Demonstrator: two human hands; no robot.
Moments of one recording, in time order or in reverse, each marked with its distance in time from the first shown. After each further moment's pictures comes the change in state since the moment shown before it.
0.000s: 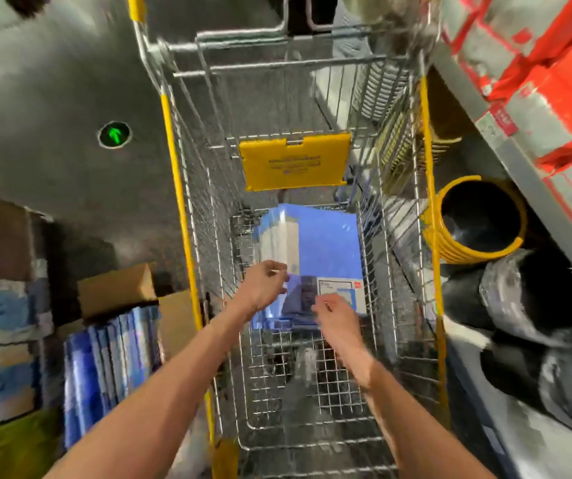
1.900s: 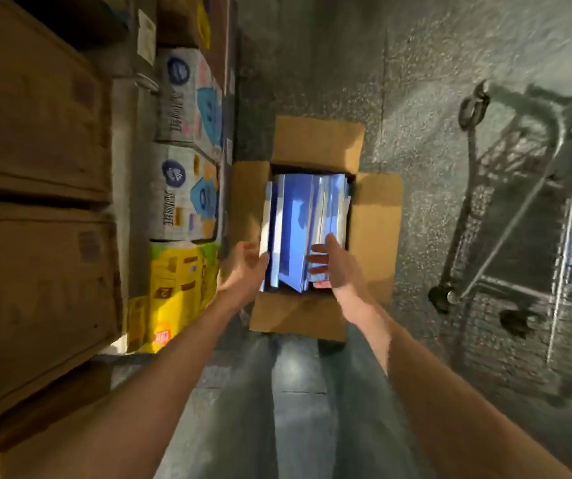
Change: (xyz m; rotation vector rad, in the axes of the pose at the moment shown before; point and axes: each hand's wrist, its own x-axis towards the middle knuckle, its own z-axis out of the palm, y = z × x) left_hand -0.143 -0.591 -0.409 -0.089 0.441 -0.350; right_hand -0.151 -0.044 0.648 0.107 -0.346 0.249
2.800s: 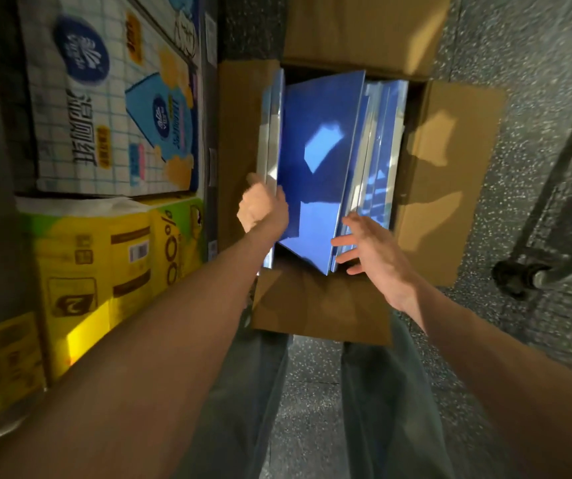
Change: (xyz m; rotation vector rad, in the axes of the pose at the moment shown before) left_hand 0.201 -0.077 0.130 0.269 0.112 -0.171; right_hand 0.176 0.110 0.020 -0.300 -0.078 -0.013
